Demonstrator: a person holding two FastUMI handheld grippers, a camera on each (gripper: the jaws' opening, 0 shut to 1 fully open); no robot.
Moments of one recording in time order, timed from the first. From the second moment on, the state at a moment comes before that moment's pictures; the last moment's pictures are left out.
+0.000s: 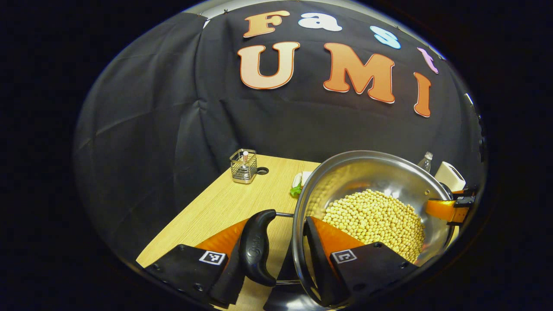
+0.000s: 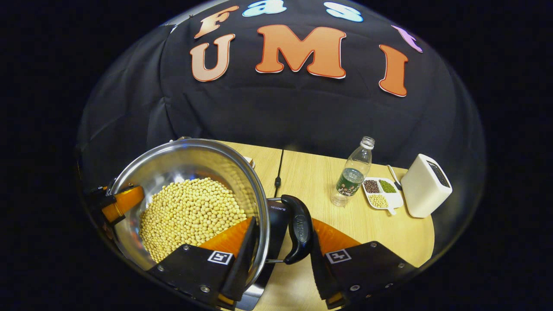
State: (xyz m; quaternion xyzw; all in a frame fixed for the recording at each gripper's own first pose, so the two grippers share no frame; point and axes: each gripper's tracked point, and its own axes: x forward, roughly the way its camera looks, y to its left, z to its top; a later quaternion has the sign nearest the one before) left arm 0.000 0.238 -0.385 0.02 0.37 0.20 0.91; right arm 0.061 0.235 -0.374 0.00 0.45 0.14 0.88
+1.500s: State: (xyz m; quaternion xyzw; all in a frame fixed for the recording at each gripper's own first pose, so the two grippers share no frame) left arm 0.009 0.238 -0.474 -0.01 0.43 0.20 0.88; right arm 0.055 0.231 -0.457 0.00 0.50 0.12 0.86
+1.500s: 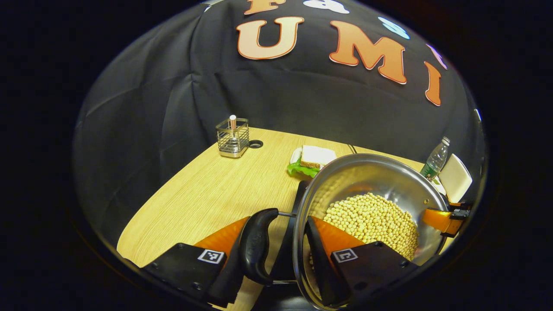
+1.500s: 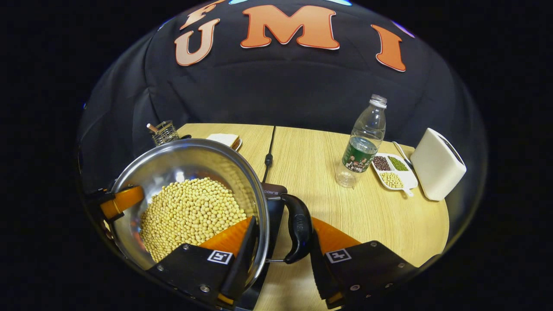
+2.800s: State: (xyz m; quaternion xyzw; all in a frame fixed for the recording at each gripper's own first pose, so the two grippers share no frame) left arm 0.029 0.058 -0.129 0.03 0.08 0.14 0.99; right arm 0.032 0.062 -0.124 0.01 0.08 0.10 0.99
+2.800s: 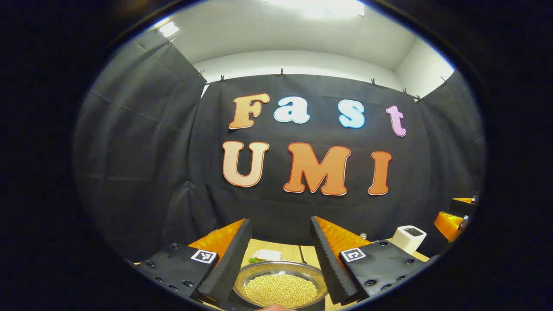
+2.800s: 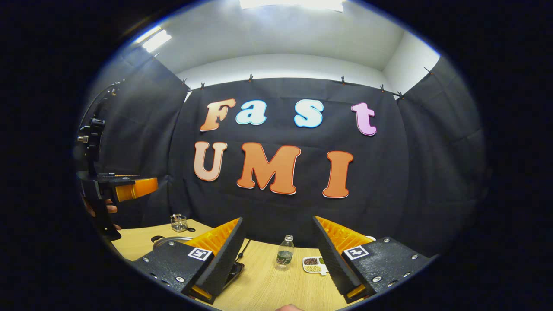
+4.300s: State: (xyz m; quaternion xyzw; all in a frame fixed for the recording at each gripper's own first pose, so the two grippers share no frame) left arm -0.026 0.031 -0.052 0.03 -0.04 0.13 0.99; right arm 0.018 0.009 -0.069 0.03 0.00 0.06 1.00
